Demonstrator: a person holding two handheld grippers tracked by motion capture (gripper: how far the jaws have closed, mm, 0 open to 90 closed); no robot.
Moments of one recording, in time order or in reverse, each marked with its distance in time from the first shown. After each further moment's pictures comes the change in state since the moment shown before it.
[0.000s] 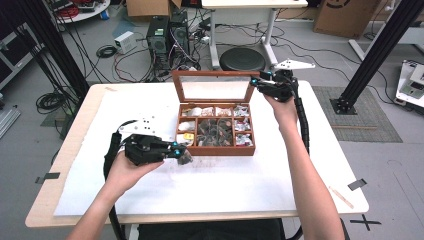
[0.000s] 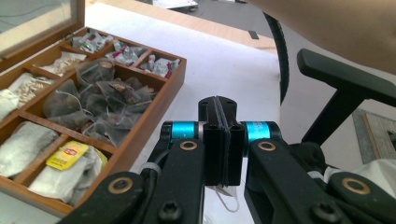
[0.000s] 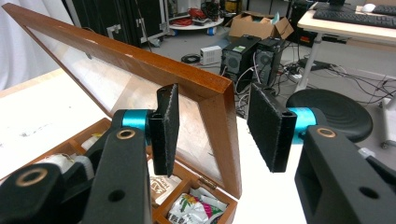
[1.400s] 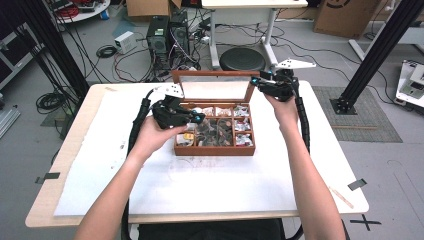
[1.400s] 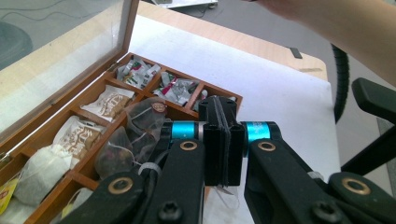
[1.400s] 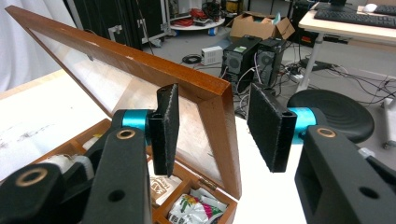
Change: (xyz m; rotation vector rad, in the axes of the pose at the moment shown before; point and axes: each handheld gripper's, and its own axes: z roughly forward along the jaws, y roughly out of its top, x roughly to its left) left arm 0.070 0.061 0.052 0.038 0.056 -0.019; right arm -0.002 0.001 -0.001 0.000 0.006 0.001
